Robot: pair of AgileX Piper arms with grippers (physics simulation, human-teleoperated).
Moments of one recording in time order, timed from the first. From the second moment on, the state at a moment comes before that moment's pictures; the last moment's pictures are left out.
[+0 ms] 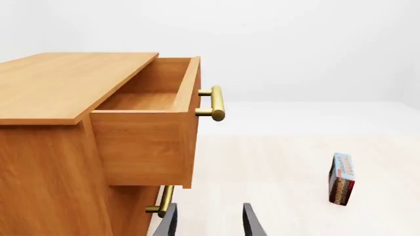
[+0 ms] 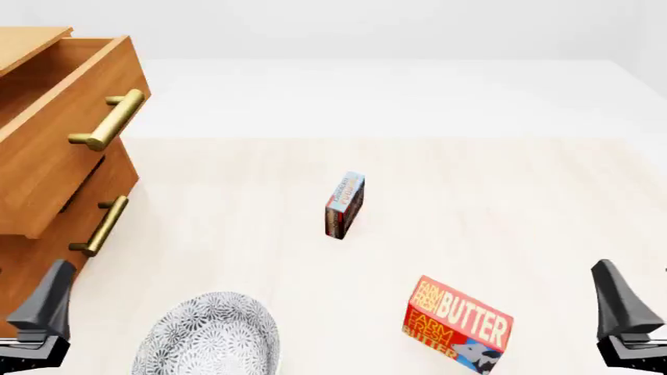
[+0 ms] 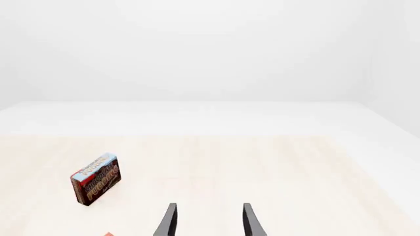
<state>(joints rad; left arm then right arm) 0.00 0.00 0.00 0.00 0.00 0.00 0.00 0.00 0.00 0.00</state>
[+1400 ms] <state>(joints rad) 0.01 0.16 -0.49 0.31 0.16 0.00 0.02 0.00 -0.02 0.00</state>
